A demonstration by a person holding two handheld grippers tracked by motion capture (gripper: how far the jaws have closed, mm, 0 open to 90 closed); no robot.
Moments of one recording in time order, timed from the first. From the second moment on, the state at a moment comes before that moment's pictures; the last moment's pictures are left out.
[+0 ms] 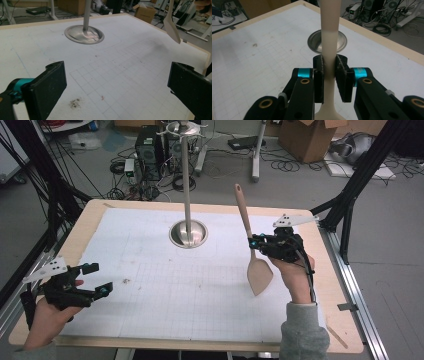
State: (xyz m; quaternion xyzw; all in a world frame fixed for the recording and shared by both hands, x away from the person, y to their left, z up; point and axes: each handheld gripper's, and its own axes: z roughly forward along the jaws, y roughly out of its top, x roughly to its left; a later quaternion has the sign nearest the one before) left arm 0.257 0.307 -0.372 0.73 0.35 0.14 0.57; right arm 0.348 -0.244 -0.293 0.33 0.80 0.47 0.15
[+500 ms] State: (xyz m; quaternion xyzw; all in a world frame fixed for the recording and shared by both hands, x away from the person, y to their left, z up) left arm 0.255 0.311 -0.370 0.72 0.36 0.15 0.58; right arm 0.371 -0.236 -0.284 0.32 0.81 0.47 0.13
